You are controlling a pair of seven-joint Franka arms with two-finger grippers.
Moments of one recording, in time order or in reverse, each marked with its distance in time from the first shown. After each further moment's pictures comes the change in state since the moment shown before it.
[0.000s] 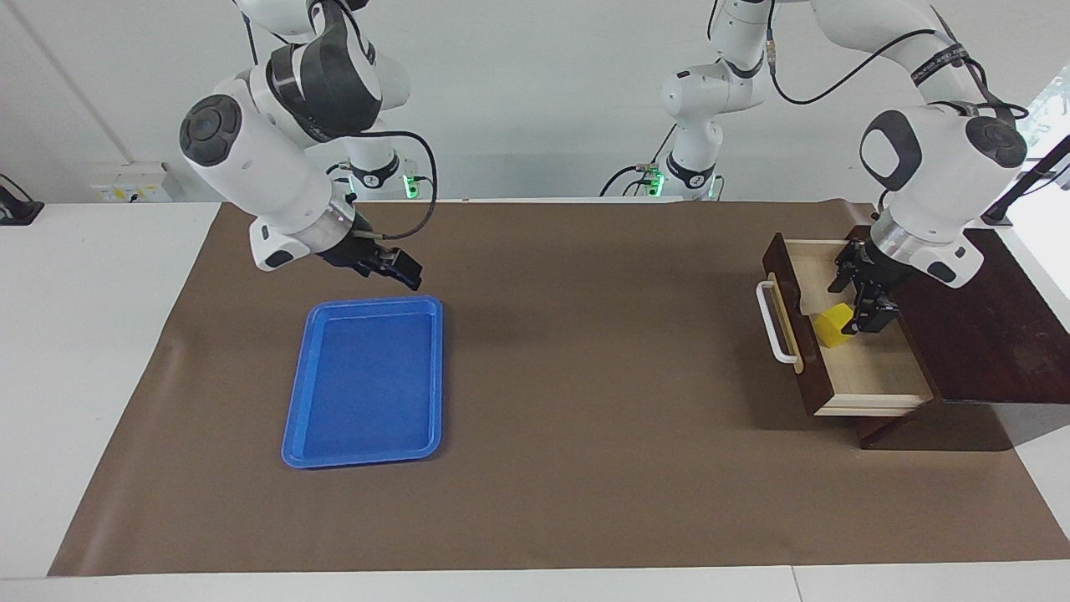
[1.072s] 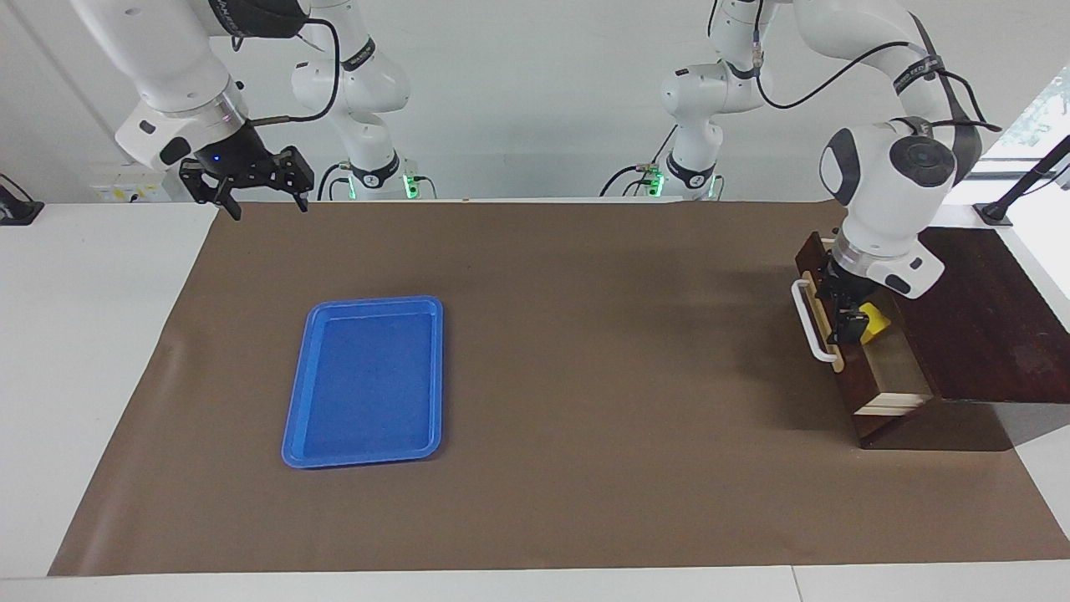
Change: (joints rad) left arm 0.026 0.002 0.015 -0.096 0.189 0.106 0.025; right arm -0.128 -0.239 0.002 -0.107 -0.217 -0.083 -0.552
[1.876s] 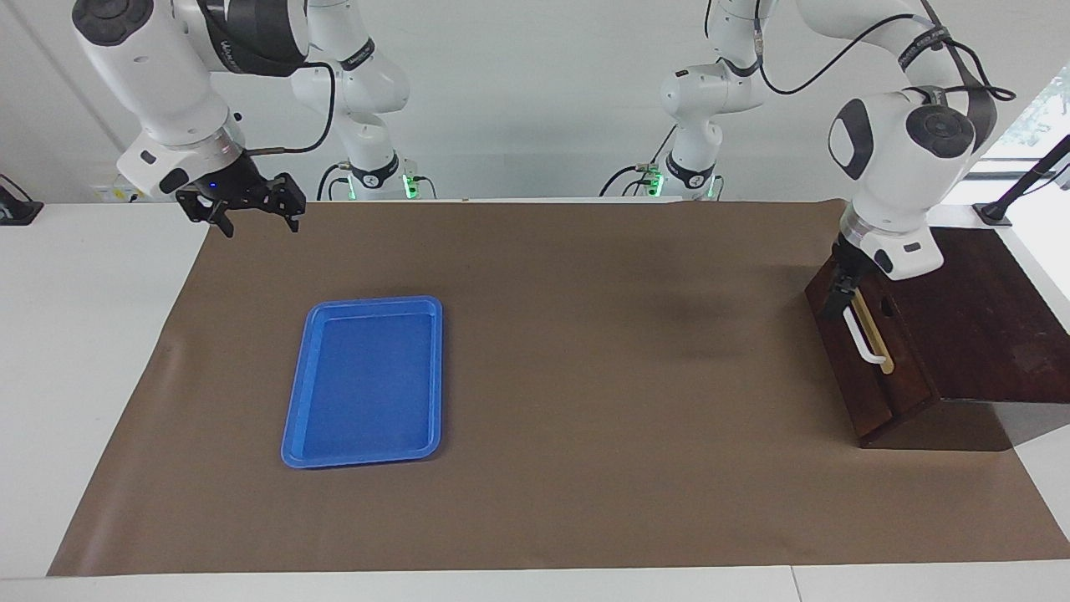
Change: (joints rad) left arm -0.066 -0.086 -0.043 0.059 -0.038 -0.236 0.547; right arm -0.032 -0.001 0.004 -0.063 -0.043 0.033 0.000
